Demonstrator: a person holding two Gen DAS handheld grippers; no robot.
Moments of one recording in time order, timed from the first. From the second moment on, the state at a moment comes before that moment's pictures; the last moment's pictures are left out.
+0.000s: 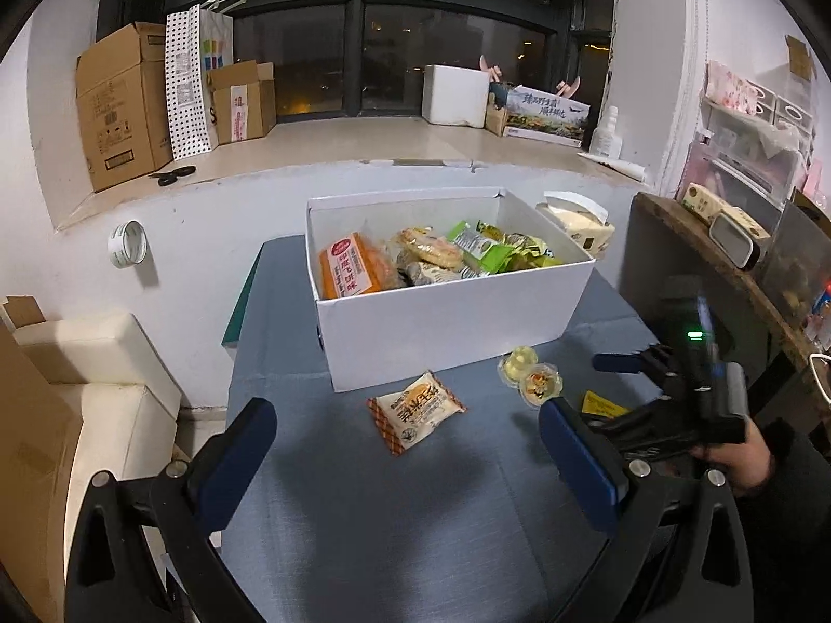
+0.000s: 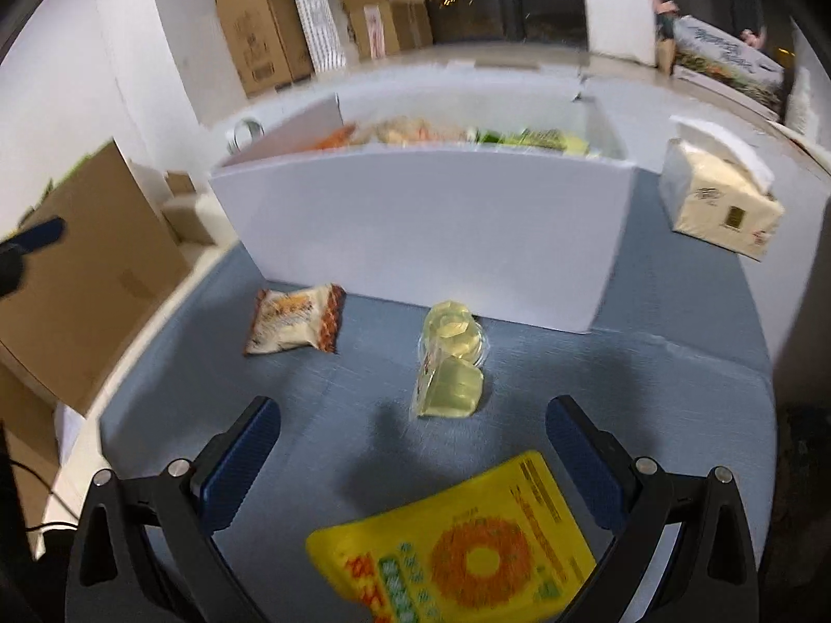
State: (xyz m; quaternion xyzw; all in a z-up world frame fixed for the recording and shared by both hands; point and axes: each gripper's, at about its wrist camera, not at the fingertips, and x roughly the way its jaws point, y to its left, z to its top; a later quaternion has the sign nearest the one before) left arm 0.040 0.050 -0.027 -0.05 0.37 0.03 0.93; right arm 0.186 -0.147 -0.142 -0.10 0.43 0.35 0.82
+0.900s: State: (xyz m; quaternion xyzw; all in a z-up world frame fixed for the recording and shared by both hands) left arm 0.096 0.024 -0.095 0.02 0.43 -0.03 0.90; right arm 0.165 -0.152 -0.140 -0.12 0.42 0.33 0.84
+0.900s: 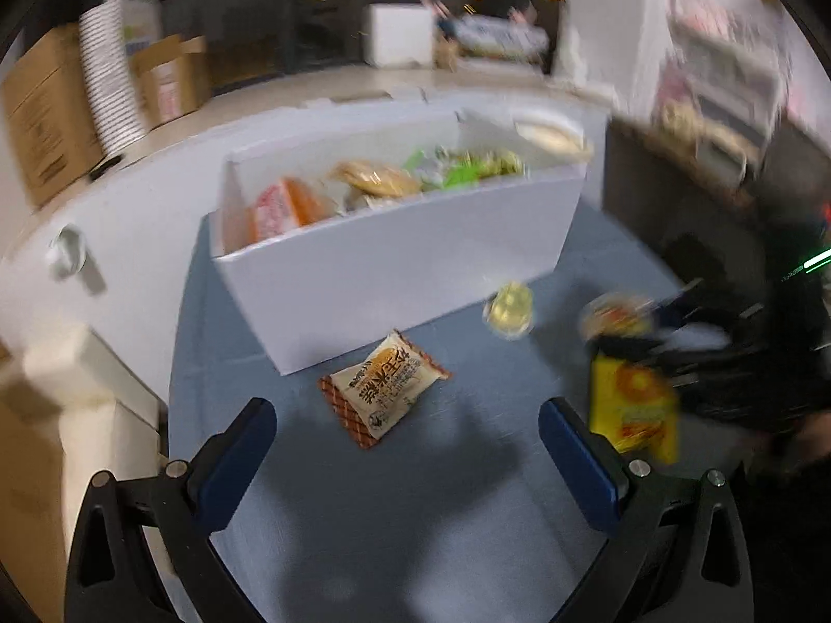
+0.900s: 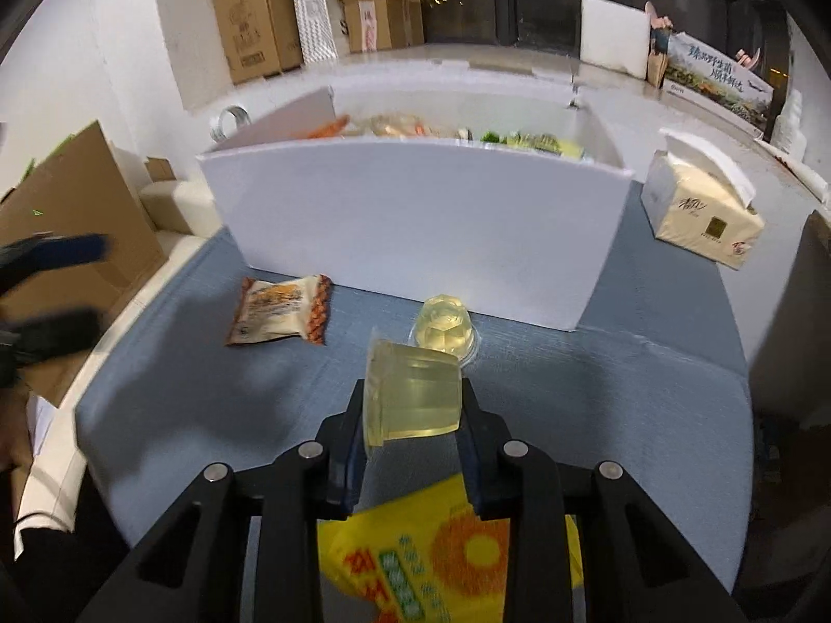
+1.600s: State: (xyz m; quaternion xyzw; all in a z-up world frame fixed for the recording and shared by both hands) left arm 0.164 0.054 -0.161 -0.08 0.51 0.00 0.86; right arm 0.137 -0.188 -0.117 -0.10 0.42 0.32 0.84
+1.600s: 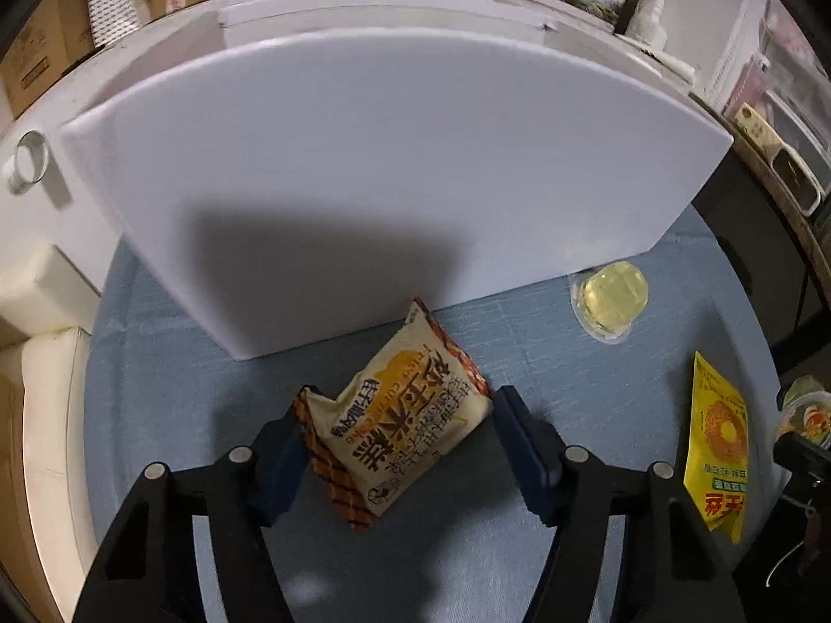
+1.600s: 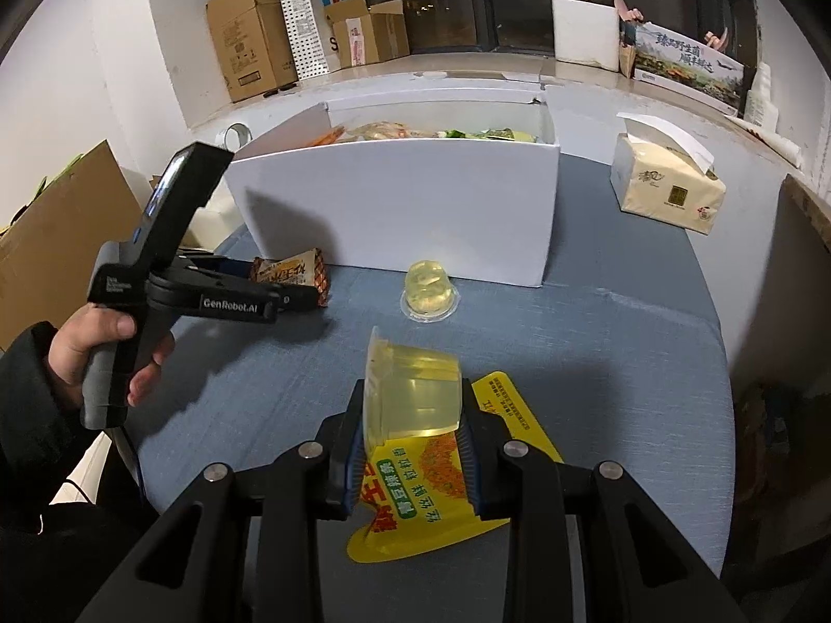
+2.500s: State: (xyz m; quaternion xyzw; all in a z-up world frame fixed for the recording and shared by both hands) left arm 0.206 0.089 0.009 -0.09 0.36 0.00 0.93; right arm 0.228 -0.130 -0.021 -0.08 0.34 0.34 0.87
